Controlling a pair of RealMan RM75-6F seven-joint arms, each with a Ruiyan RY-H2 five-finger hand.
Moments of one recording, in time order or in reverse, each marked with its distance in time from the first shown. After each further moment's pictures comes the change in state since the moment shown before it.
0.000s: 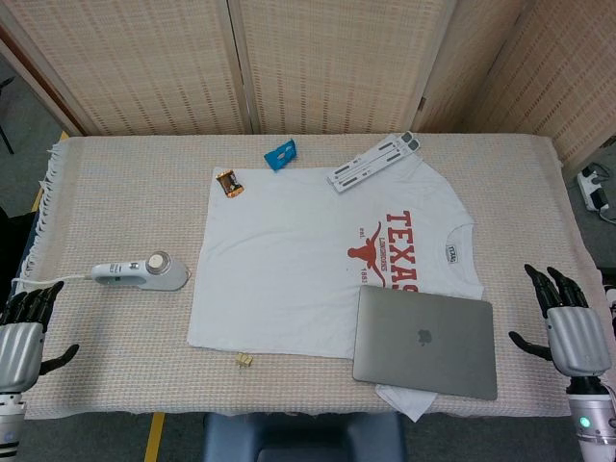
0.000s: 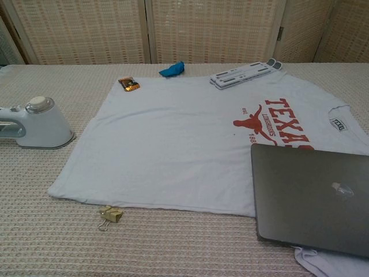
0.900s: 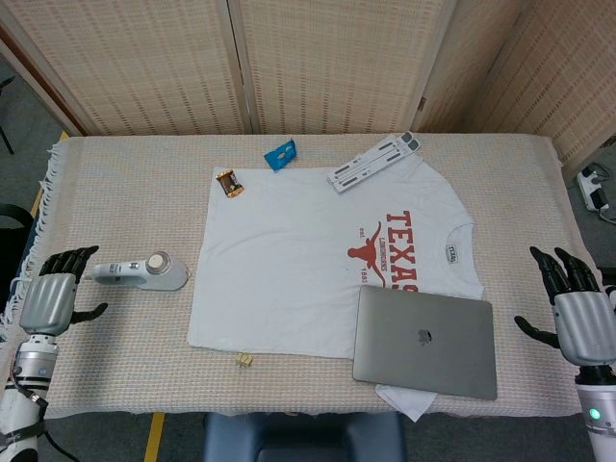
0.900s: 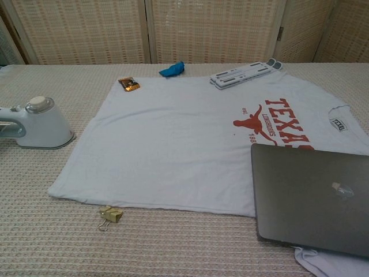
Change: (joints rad) left arm -0.223 -0.078 -0.137 0.120 -0.174 -0.292 -0.046; right arm 0.025 0.092 0.042 -0.087 -0.021 0.023 -0.043
